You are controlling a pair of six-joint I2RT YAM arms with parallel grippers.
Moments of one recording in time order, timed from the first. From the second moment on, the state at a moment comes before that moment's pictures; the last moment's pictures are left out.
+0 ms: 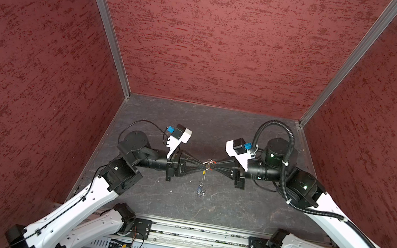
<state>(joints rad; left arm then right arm) -0.63 0.81 0.88 0.05 0.98 -0.63 0.82 1.06 1.24 -0.45 -0.68 -0.09</state>
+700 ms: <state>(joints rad) -0.63 0.82 0.85 0.21 1.00 -0.72 0.82 1.08 1.26 -0.39 -0.72 -0.08</state>
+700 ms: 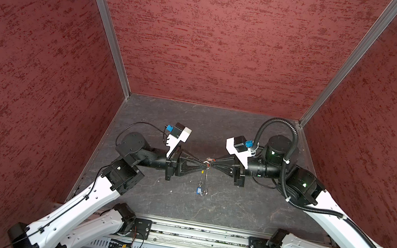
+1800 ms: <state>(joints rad) -0.63 0.74 0.80 0.20 0.85 -0.70 0.90 1.06 1.10 -0.17 -0.66 0.04</state>
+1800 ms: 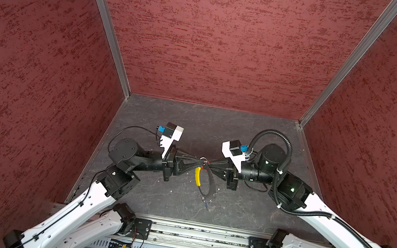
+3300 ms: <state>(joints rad) -0.61 0.71 0.79 0.09 0.88 -0.45 0.99 1.04 1.02 -0.18 -0.54 0.14</state>
